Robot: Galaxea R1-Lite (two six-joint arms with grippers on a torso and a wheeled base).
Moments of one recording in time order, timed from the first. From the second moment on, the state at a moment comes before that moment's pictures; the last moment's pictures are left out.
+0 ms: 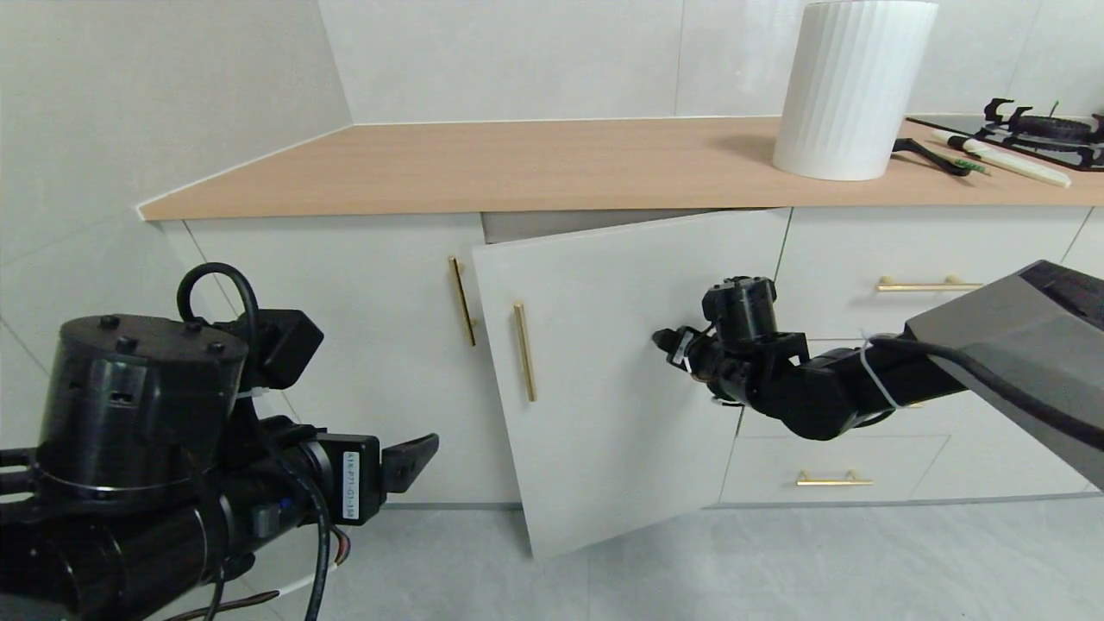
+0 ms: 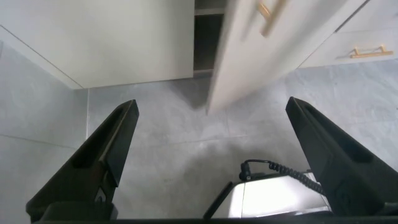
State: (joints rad) left arm -0.62 1.36 -0.69 -0.10 0.40 -0.32; right arm 0.49 2.23 -1.36 -0.47 -0.32 0.68
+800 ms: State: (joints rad) left arm -0.62 1.36 -0.69 -0.10 0.40 -0.32; right arm 0.45 2.33 -1.49 -0.48 -0.41 0.72
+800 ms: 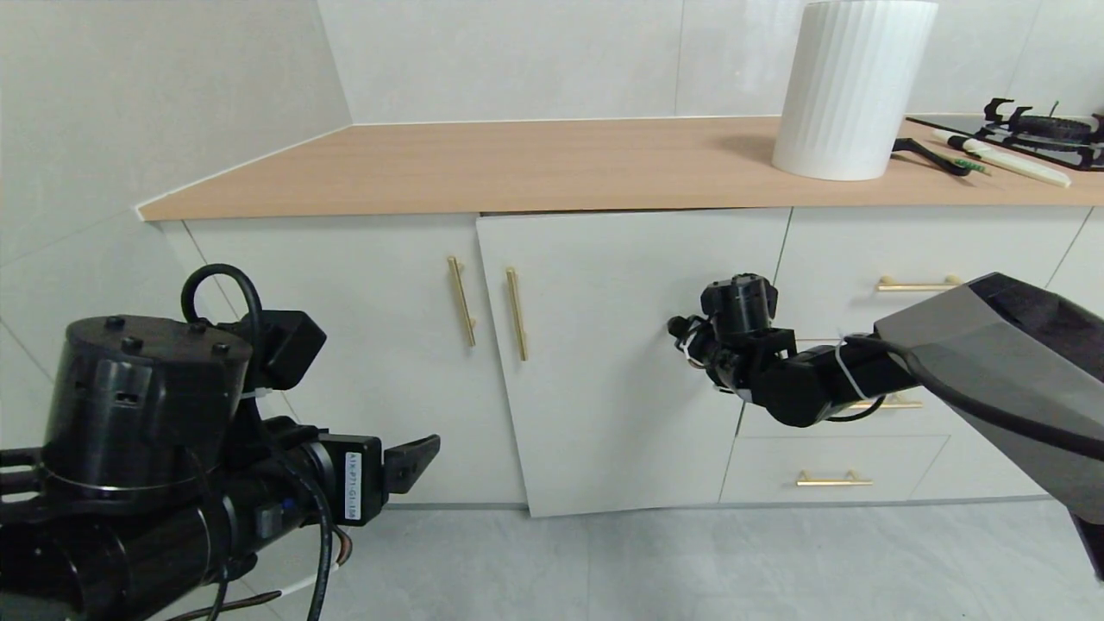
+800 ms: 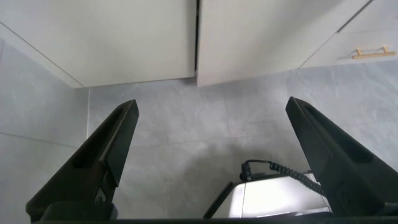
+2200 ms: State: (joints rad) left arm -0.60 0.97 -0.51 -0.05 0.44 -0.22; right arm 0.46 1.46 -0.91 -0.48 -0.41 0.44
